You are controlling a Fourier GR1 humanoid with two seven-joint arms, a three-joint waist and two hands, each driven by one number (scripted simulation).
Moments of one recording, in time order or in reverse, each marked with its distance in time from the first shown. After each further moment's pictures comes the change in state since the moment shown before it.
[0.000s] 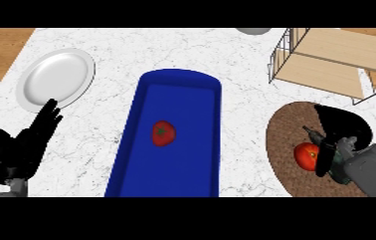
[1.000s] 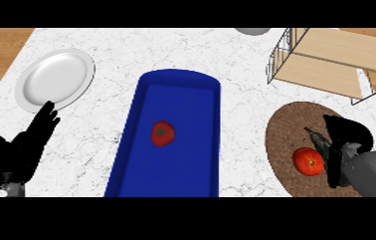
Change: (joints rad) left arm 0.028 -0.061 0.084 -0.045 -0.072 -0.067 0.025; right arm 0.094 0.135 -0.187 0.228 0.308 0.053 -0.222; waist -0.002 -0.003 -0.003
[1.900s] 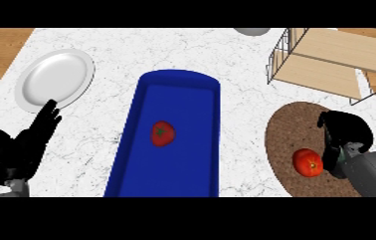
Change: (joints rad) left arm -0.026 -0.037 0.038 0.024 -0.053 -0.027 0.007; right arm 0.017 0.033 -0.066 -0.011 0.185 -0.070 -0.187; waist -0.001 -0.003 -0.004
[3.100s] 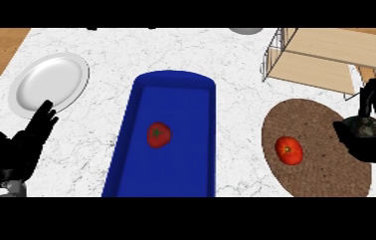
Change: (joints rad) left arm 0.006 -0.010 0.026 -0.015 -0.016 0.006 0.021; right arm 0.062 0.045 -0.416 -0.823 -0.465 -0.018 -0.039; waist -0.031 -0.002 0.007
